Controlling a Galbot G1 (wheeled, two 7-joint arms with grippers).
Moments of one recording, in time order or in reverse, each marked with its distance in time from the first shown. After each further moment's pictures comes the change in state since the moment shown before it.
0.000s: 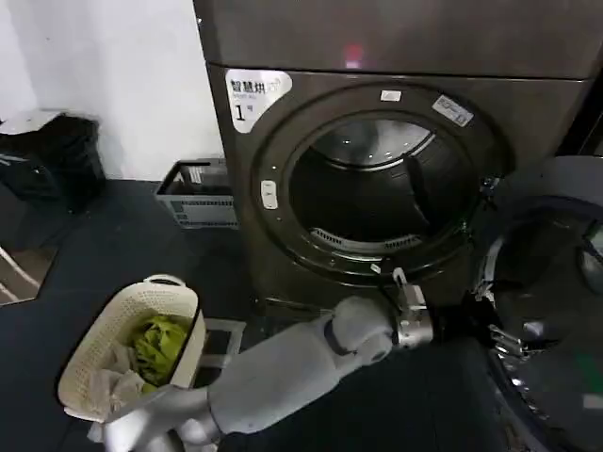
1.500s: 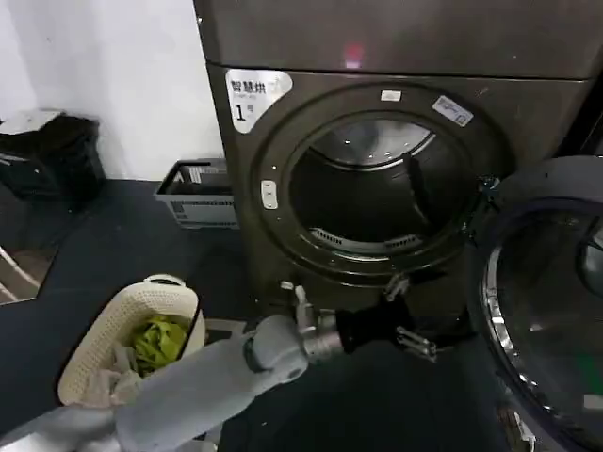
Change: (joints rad) left arm 0.077 0.409 0.005 -0.230 -0.090 -0.429 0.006; right arm -0.012 -0.041 0.047 -0.009 -0.048 0.019 0.018
